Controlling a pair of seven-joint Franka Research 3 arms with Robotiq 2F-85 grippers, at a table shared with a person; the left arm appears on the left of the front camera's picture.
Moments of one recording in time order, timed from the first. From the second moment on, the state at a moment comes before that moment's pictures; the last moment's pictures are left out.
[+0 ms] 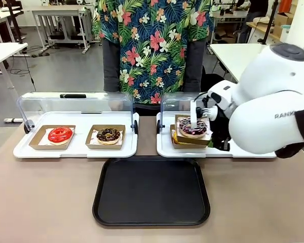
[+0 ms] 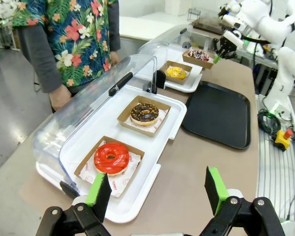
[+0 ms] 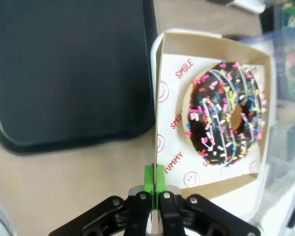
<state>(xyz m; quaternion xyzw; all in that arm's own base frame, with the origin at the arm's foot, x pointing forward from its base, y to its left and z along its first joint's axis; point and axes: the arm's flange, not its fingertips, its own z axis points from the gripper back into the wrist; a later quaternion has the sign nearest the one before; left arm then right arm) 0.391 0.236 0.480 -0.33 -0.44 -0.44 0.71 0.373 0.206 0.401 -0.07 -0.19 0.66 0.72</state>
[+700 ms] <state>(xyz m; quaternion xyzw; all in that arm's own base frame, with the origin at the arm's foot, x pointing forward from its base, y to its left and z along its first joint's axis) 0.391 0.236 0.480 -0.33 -0.44 -0.44 0.71 0.272 0.334 0.367 -0.10 -0.20 0.64 0.74</state>
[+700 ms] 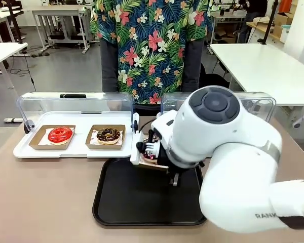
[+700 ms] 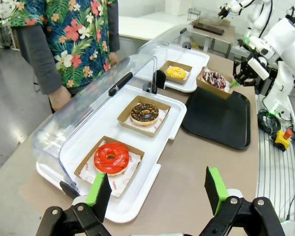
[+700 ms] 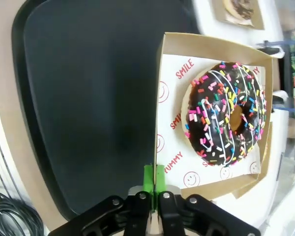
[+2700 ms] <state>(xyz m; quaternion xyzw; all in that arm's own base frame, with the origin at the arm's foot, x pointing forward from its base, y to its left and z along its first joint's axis) 0.391 0.236 0.480 -0.33 -0.44 -0.44 0.71 0.269 0.348 0.309 -0.05 -0.15 0.68 0.72</state>
